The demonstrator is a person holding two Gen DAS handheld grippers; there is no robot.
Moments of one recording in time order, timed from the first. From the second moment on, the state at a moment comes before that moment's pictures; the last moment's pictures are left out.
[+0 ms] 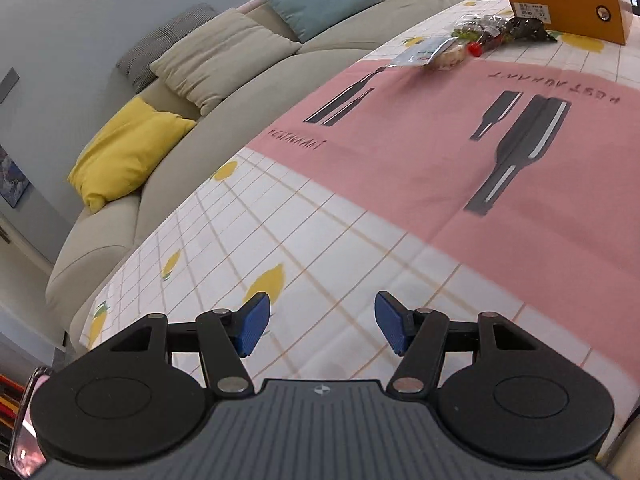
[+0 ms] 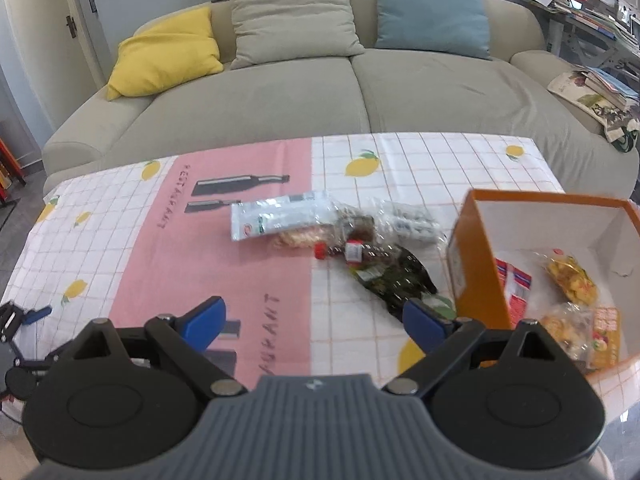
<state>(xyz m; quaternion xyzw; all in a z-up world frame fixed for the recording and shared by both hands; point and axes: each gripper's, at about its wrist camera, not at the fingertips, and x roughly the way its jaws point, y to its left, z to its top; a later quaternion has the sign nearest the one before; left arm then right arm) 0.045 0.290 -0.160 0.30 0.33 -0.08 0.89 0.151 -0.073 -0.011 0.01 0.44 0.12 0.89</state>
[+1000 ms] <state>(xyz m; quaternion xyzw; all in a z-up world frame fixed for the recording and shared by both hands) 0.195 0.174 -0.094 0.31 0.30 -0.26 0.86 0.255 -0.063 -0.098 -0.06 0.44 0.12 0.89</state>
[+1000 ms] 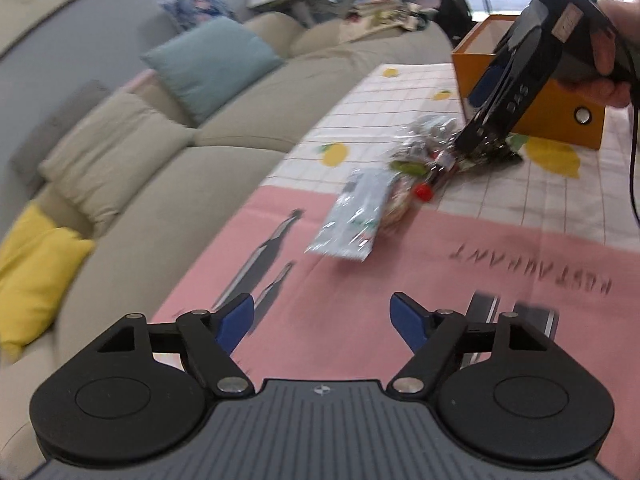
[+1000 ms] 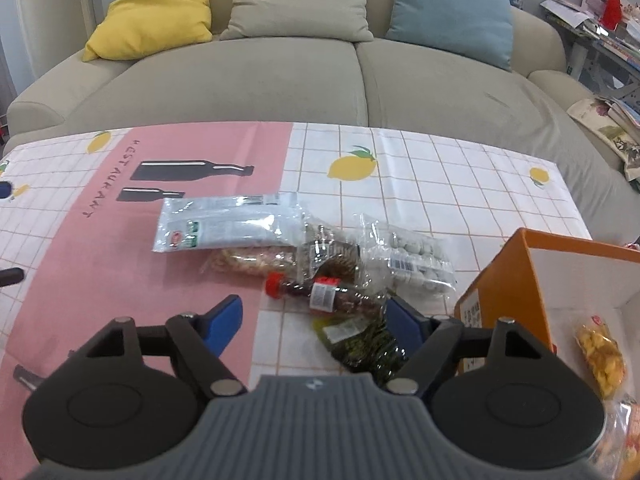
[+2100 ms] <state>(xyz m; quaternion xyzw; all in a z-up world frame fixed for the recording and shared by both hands) 0.356 0.062 -0.168 0.31 0.49 -0.33 0.74 0.337 -0.057 -0.135 -0.24 0.53 0.31 0.75</state>
